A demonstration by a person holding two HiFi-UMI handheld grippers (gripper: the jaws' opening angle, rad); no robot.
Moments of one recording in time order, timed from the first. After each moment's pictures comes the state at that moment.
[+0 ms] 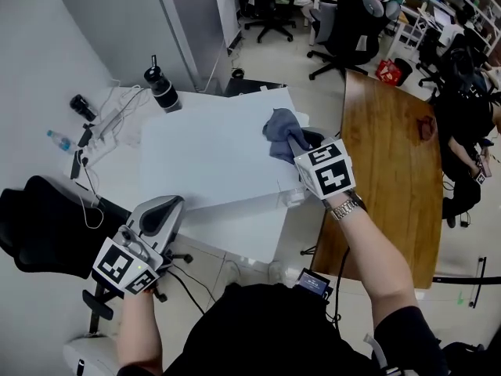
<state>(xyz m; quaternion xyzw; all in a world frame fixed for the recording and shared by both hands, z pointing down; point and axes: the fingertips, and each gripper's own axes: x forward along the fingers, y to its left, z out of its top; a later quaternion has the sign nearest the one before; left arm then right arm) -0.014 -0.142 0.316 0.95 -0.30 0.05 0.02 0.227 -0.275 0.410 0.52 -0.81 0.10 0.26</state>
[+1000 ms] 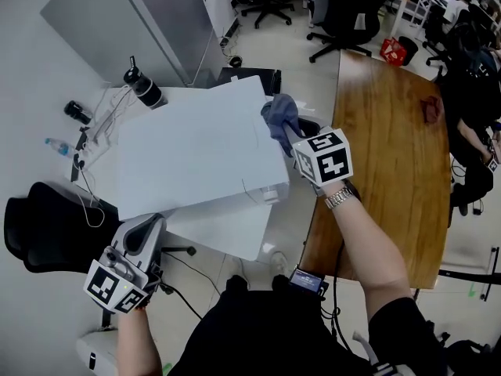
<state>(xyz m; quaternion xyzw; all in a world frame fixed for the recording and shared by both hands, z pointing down) 0.029 -0.120 0.327 0.93 -0.34 0.10 0.04 0.297 -0.297 0.449 0.52 -0.83 0.15 0.16</state>
